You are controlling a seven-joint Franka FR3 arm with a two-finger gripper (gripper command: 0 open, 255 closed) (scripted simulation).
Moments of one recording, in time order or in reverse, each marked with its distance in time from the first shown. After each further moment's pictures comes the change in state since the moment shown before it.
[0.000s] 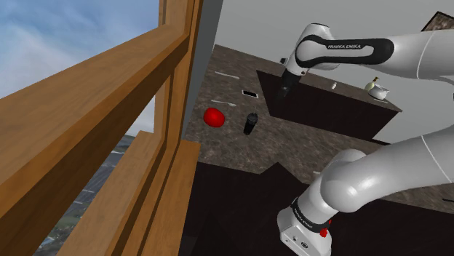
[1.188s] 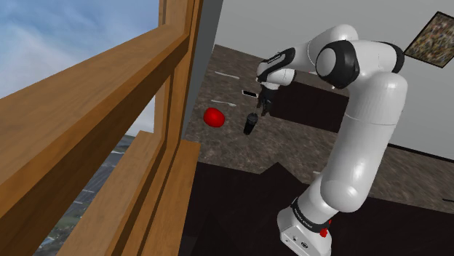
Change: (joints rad) arm 0.005 0.821 -0.191 0.392 0.418 0.270 -1.020
